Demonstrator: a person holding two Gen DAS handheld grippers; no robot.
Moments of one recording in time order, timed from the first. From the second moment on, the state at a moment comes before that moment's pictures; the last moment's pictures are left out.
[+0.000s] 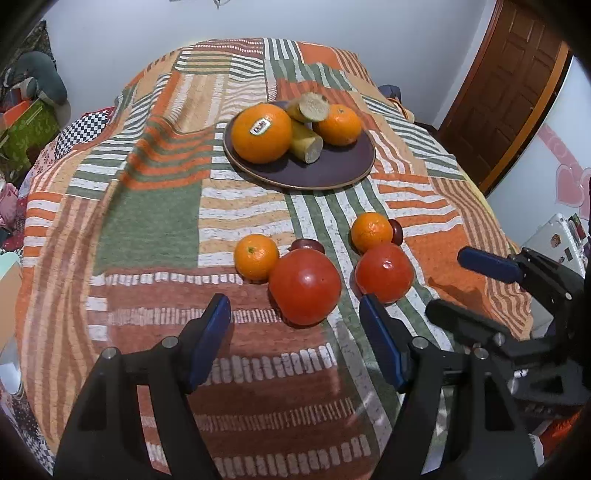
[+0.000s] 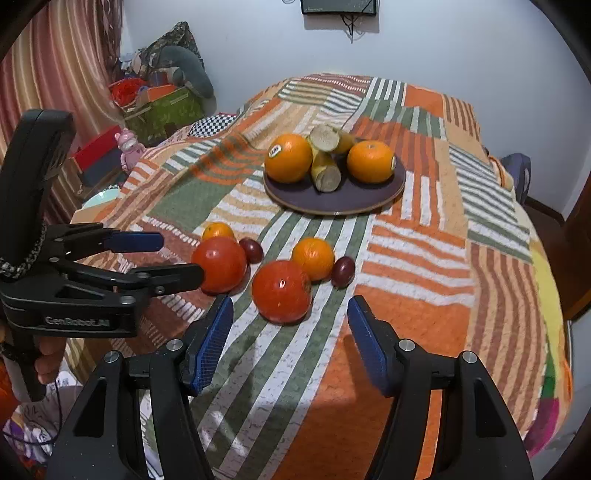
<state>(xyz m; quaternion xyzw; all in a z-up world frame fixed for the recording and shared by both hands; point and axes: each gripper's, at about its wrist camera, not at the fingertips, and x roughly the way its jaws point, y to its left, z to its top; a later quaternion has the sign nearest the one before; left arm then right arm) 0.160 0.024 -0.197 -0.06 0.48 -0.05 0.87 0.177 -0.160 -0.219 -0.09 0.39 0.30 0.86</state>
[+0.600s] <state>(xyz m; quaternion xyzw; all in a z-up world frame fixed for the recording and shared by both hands) 0.182 0.021 -0.224 -0.06 0.50 -0.08 0.86 0.200 -0.145 -0.249 -0.08 0.43 0.32 0.84</state>
